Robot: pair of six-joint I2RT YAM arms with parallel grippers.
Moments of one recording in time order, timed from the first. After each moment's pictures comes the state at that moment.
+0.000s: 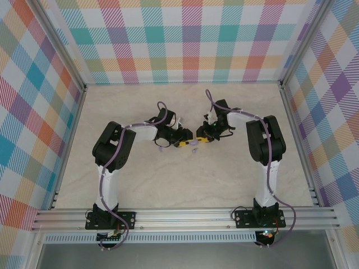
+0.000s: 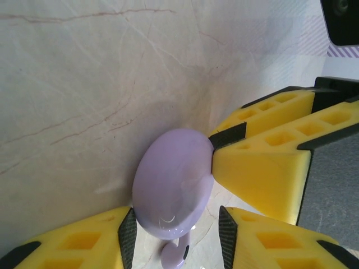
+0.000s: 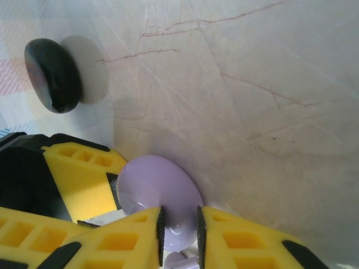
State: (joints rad) left arm -0.51 2.09 1.27 -0.11 0.71 -0.79; right arm 0.33 2.10 1.38 -0.59 -0.71 0.44
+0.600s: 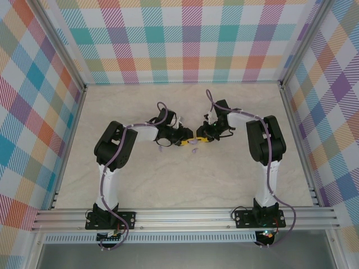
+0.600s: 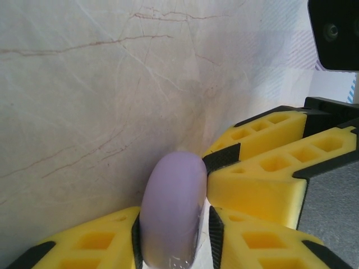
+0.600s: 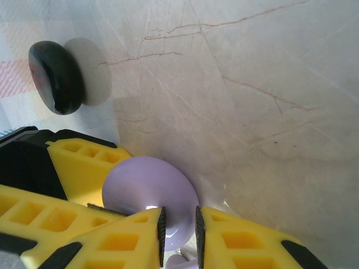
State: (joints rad) left arm -0.51 2.12 1.27 -0.03 0.71 -0.85; right arm 0.33 2.10 1.37 -0.56 -0.72 0.44
